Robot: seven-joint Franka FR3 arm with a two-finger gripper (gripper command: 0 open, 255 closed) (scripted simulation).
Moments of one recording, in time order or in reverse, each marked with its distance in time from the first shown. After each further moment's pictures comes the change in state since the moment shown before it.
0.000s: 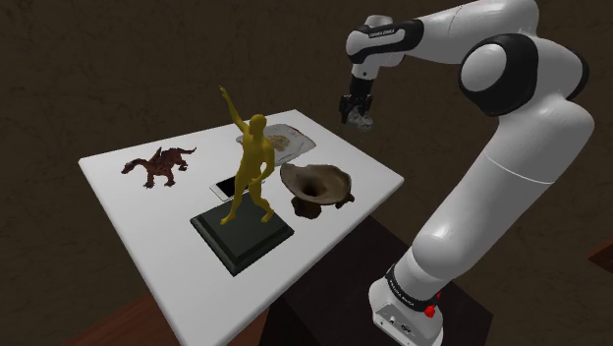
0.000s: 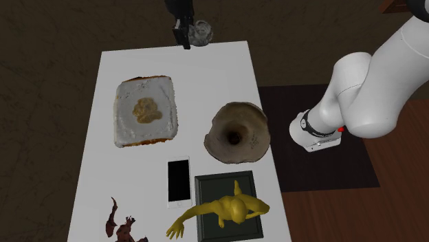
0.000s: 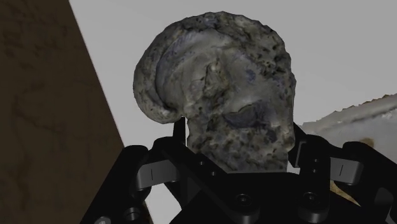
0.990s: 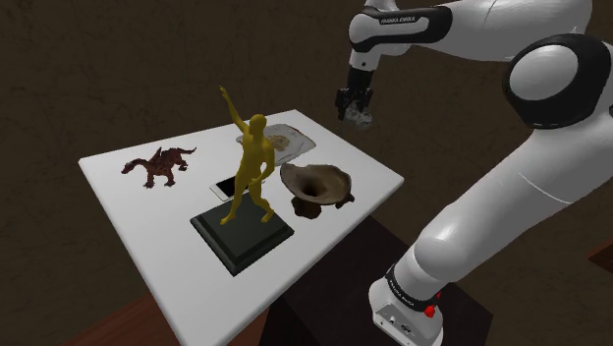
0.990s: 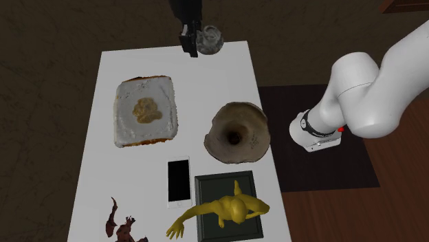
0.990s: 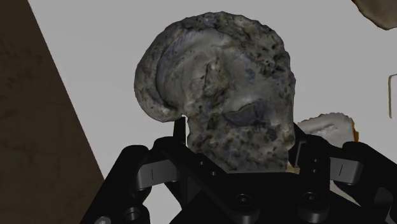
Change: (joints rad) arm 0.061 -0.191 0.069 -0.105 -0.046 -0.082 0.144
